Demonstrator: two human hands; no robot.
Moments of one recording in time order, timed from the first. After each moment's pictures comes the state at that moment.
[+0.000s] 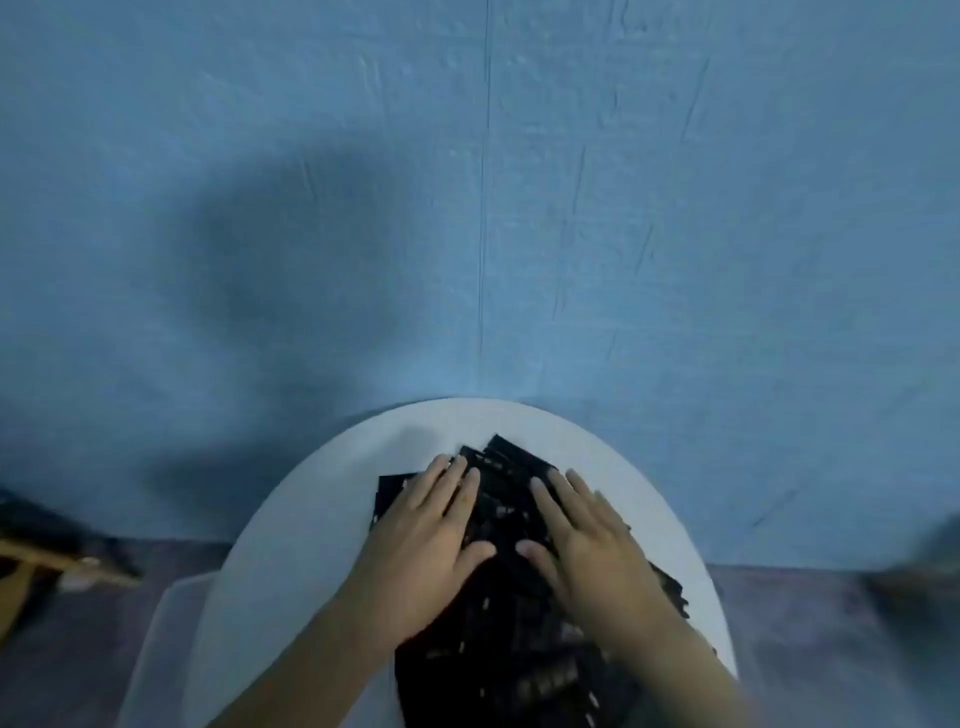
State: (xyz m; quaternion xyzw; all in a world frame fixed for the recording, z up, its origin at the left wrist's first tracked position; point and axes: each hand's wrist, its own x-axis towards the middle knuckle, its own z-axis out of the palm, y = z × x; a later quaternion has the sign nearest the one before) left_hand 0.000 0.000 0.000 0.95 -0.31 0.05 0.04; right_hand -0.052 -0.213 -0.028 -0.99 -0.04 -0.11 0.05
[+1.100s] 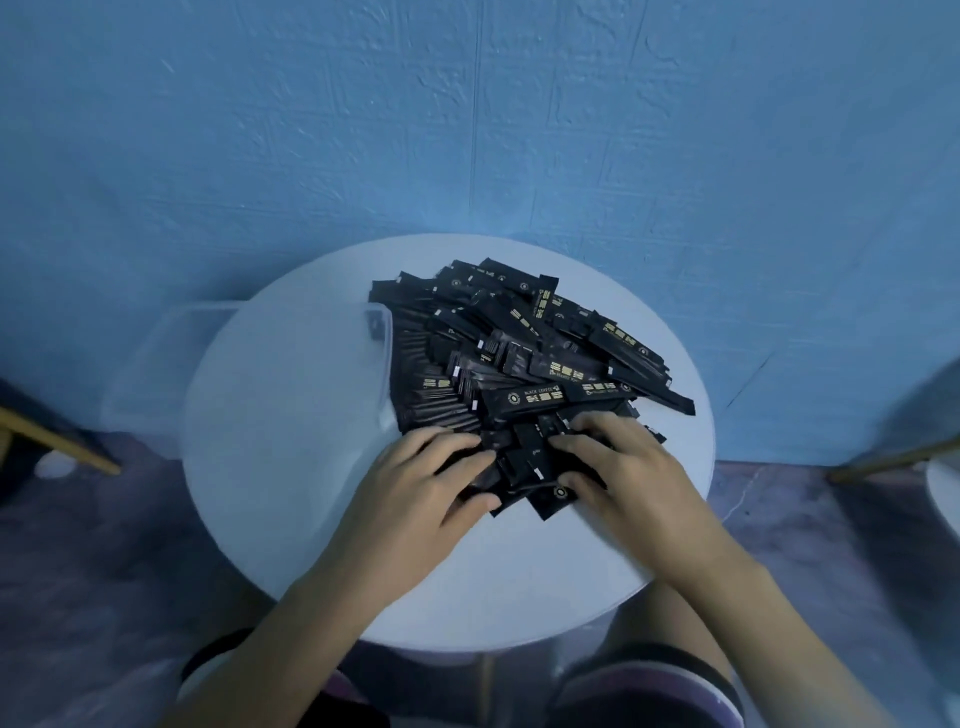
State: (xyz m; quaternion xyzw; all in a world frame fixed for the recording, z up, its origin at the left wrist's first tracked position) left_hand -0.178 0.041 -0.140 0.90 -0.36 0.14 0.19; right_hand -0.227 -0.211 -0.127 -0.98 -0.09 -0.17 0.12
